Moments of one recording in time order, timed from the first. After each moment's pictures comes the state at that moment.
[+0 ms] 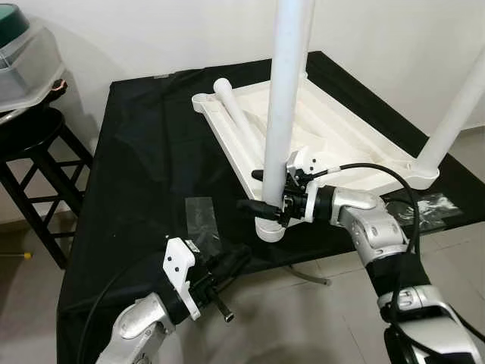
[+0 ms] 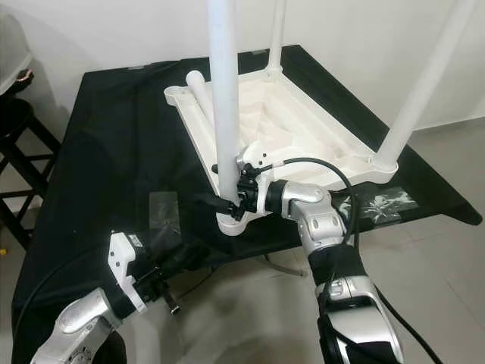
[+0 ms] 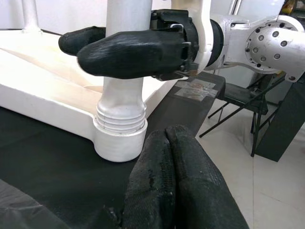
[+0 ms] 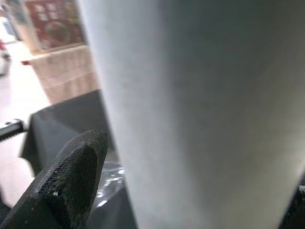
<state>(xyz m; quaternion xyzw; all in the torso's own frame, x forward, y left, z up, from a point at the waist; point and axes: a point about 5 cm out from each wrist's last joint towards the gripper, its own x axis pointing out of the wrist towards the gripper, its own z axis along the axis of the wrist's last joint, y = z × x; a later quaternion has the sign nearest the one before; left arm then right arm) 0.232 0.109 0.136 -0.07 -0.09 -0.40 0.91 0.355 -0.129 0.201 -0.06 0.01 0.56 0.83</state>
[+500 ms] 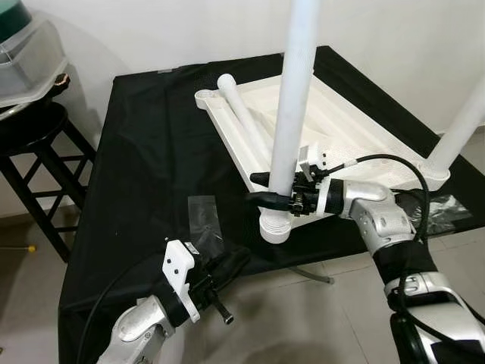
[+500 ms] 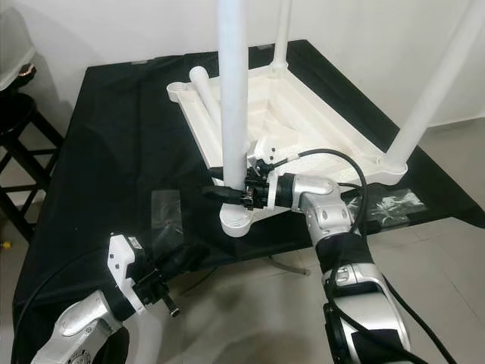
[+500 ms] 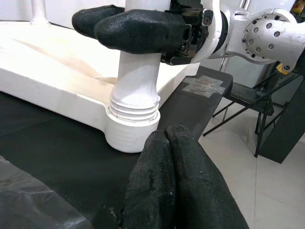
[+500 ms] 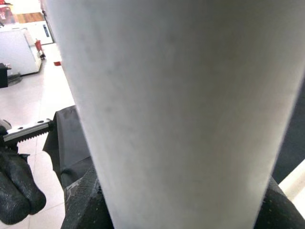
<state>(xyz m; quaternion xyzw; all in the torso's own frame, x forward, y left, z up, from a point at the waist) 0.230 0.110 0.134 -0.07 -0.09 -0.40 0.91 0.356 -0.142 0.209 -0.06 0.00 0.59 0.80</state>
